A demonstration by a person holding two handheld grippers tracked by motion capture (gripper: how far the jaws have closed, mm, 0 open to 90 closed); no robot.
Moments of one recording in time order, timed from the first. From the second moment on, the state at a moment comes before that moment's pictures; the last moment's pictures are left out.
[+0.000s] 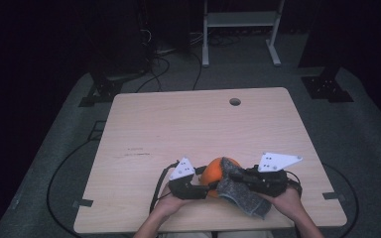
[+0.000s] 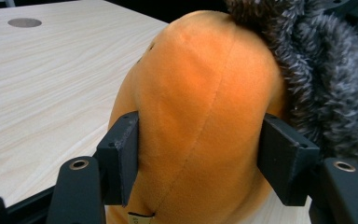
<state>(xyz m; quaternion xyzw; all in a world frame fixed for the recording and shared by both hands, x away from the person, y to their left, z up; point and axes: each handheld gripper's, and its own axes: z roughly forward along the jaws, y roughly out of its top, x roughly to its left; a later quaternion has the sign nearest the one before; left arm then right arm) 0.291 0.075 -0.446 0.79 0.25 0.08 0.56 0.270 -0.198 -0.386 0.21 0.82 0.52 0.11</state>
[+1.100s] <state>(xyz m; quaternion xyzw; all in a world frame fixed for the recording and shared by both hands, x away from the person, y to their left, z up) 0.279 0.056 -0.443 0.80 0.21 0.10 0.55 0.290 -0.232 -0.398 0.28 0.80 0.51 0.12</state>
